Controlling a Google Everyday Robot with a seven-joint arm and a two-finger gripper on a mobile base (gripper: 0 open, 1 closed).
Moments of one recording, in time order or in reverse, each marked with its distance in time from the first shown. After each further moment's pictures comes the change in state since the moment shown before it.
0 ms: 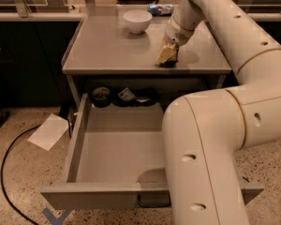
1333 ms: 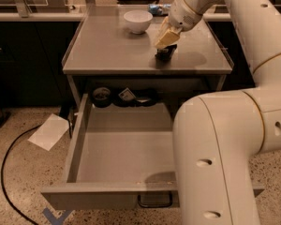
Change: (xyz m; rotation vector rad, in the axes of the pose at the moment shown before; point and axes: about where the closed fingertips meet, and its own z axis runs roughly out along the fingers) arm -0.041 0.021 -0.063 -0.006 -0.163 -0.100
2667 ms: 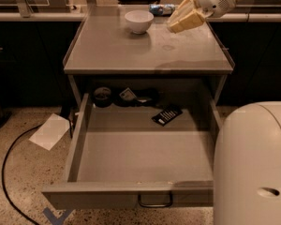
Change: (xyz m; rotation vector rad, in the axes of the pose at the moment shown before) arm -0.031 0.041 -0.095 0.053 -0.286 -0.062
